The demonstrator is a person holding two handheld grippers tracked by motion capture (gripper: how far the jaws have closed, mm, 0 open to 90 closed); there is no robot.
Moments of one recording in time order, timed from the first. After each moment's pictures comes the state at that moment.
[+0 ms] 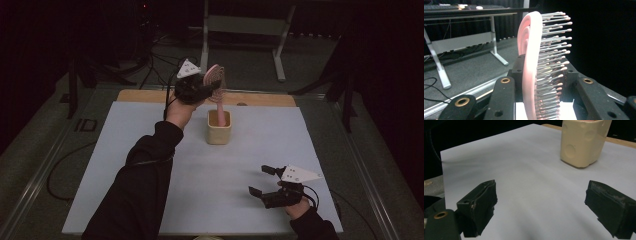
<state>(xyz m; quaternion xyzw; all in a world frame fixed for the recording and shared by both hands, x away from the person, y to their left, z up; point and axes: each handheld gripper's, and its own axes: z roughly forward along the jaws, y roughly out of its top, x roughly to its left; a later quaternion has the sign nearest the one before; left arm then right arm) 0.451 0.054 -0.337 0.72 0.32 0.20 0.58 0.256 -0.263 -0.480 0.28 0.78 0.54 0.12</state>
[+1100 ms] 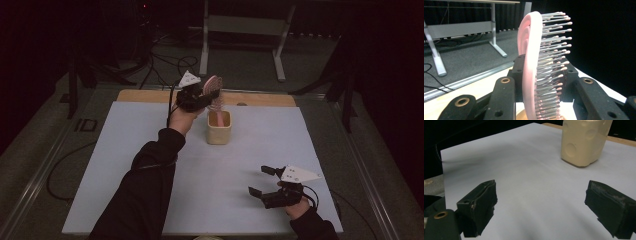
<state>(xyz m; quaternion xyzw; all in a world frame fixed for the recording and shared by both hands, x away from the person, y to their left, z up) 0.461 0.054 -0.379 0.72 0.35 0.17 0.57 0.256 -0.263 -0.481 0.28 0.78 0.54 0.12</state>
